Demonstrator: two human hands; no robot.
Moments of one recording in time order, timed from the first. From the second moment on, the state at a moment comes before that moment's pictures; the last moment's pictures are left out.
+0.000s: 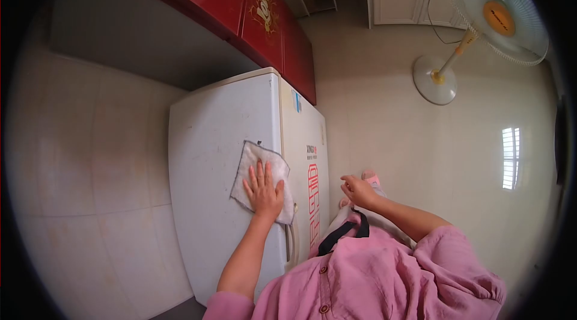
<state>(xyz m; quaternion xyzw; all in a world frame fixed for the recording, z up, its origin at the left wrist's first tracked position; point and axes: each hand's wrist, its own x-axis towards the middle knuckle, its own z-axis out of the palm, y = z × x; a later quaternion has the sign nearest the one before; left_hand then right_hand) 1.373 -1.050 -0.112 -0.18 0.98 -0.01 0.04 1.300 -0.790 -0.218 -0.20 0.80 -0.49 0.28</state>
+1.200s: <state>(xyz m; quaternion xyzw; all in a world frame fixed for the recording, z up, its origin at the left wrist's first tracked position) 1.489 -0.998 -0.132 -0.20 0.98 -0.02 -0.01 1.440 -0.769 -0.232 -0.25 0.78 -0.42 0.39</state>
